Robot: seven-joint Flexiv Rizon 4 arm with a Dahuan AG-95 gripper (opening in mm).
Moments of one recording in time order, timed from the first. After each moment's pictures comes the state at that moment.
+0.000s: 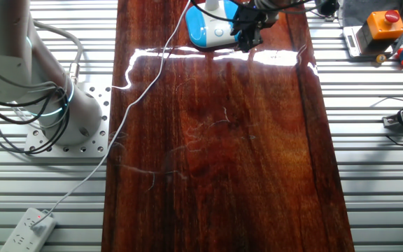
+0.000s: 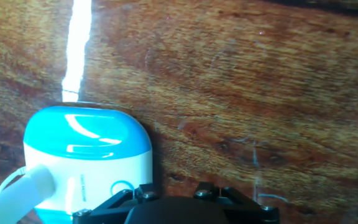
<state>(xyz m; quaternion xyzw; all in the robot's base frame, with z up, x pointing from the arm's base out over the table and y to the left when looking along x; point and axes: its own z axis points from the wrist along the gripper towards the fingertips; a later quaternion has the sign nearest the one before) 0.450 0.216 0.062 0.12 -0.98 -0.10 0.14</state>
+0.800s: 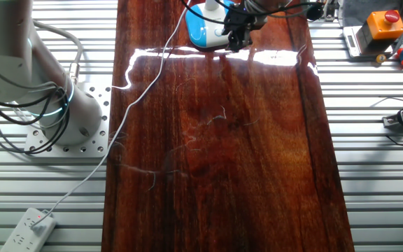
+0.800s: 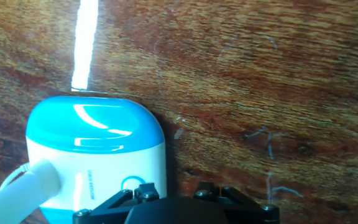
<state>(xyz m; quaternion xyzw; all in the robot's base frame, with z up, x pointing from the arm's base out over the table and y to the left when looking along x) 0.431 0.231 0.048 0.11 -0.98 -0.10 0.15</state>
